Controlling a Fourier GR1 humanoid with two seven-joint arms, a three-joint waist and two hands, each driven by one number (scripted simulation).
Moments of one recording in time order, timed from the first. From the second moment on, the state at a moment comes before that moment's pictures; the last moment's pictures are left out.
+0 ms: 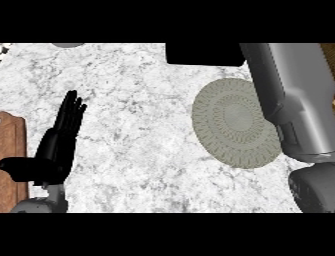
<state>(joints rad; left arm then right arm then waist) -0.06 0.10 -0.08 -1.65 0.07 0.16 0.01 -1.37 -0.09 -0.40 -0.67 1.72 -0.24 1.19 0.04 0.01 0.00</state>
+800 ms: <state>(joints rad) -0.01 0.10 -0.07 -1.67 0.07 0.16 0.01 -1.21 -0.14 -0.51 -0.74 1.73 -0.25 1.12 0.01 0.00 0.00</state>
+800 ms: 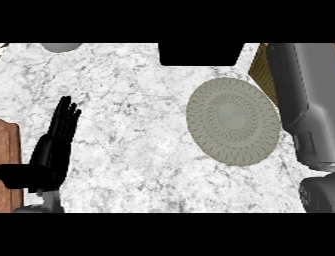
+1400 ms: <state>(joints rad) -0.03 0.11 -0.04 -1.69 0.07 0.15 0.03 -1.08 -0.14 -0.54 -0.81 1.68 -0.27 1.08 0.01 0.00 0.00</state>
